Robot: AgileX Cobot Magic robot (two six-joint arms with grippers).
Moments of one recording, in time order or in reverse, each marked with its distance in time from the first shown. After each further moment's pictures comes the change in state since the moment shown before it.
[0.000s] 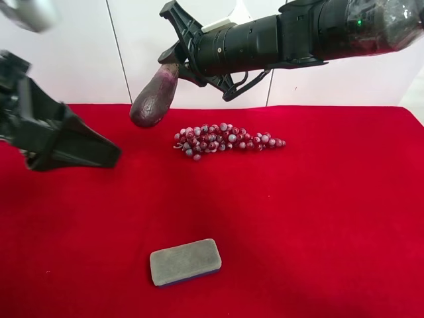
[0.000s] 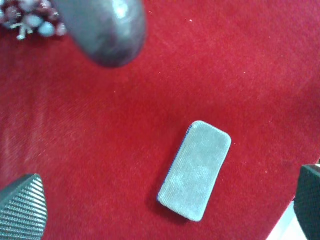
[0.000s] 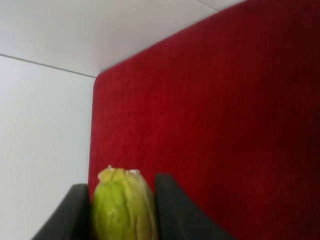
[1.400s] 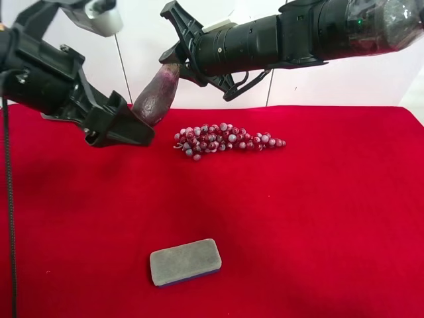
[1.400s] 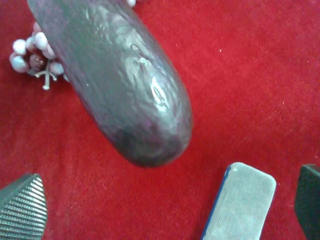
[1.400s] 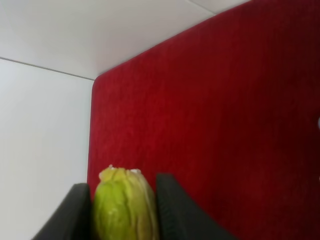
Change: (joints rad) left arm -0.024 0.191 -0.072 0.005 -0.155 0.059; right arm 0.000 0.000 0.000 0.000 -0.010 0.000
